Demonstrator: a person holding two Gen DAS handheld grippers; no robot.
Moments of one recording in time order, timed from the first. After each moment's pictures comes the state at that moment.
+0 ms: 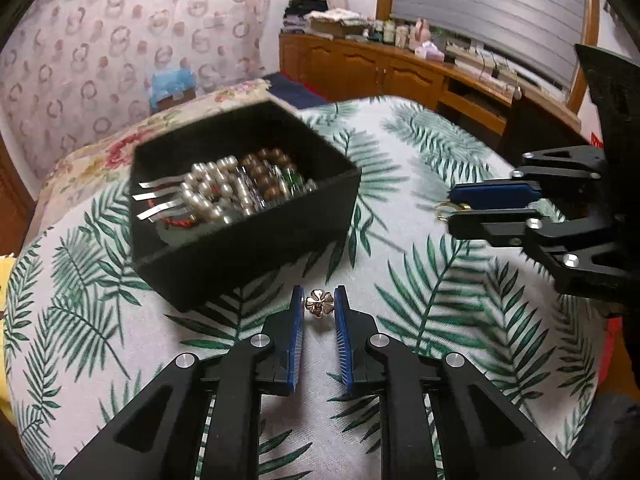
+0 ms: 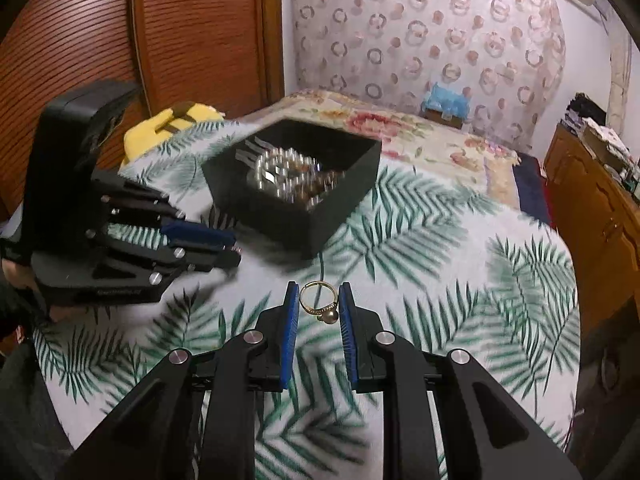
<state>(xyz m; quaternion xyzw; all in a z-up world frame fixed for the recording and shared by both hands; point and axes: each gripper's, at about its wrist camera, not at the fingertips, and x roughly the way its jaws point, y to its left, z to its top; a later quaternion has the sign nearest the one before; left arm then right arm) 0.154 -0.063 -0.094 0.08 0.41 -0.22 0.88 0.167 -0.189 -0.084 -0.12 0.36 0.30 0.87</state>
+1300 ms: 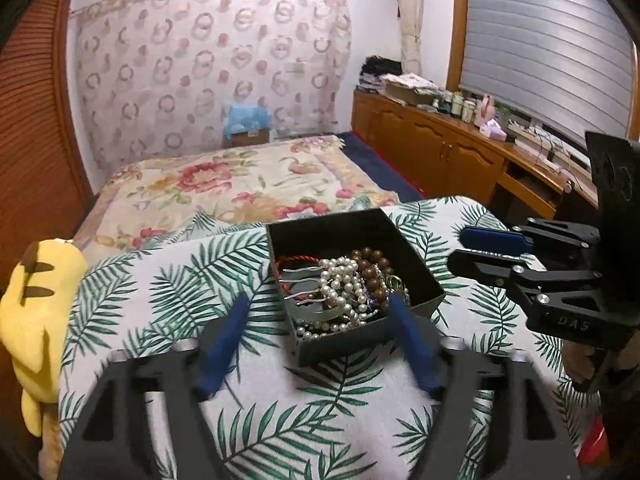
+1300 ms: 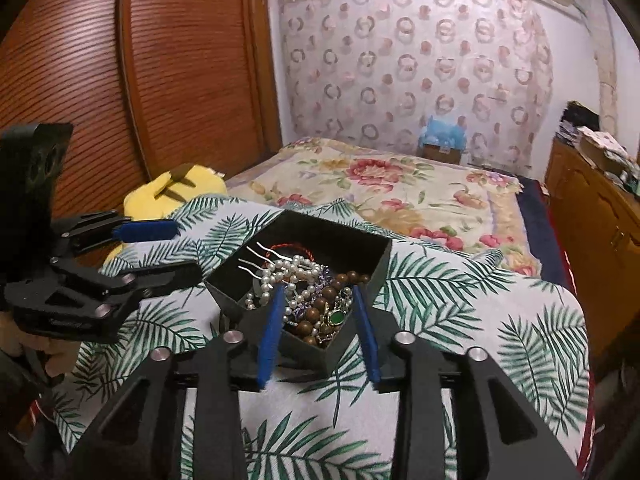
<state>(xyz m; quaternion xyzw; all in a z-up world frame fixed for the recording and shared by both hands) 0.153 -0.009 -0.029 0.01 0.32 -0.11 0.94 0.198 -0.164 -0.044 -0.05 0.31 0.30 0.90</state>
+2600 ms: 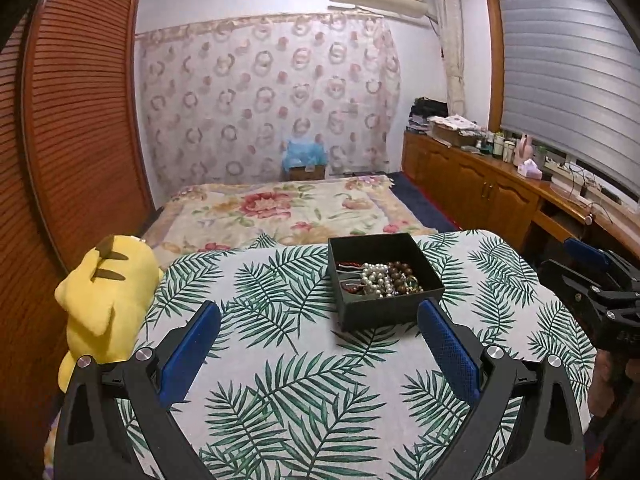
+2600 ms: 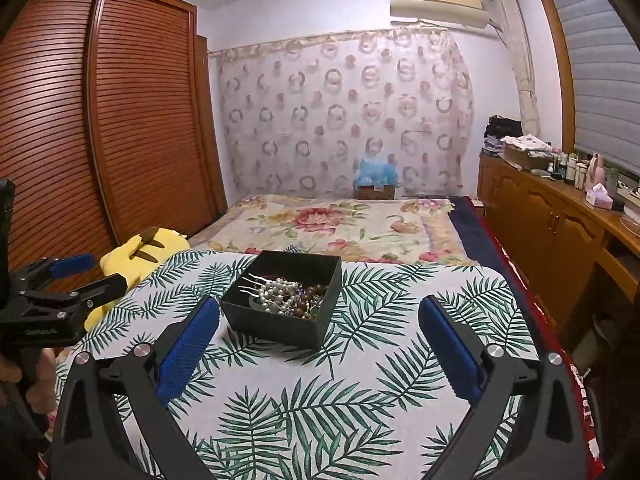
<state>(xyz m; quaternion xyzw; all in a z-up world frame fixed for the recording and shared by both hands) 0.056 0.006 0.012 0.01 0.26 -0.01 0.97 0.096 -0.199 -0.007 0.01 0.22 0.19 0.96</state>
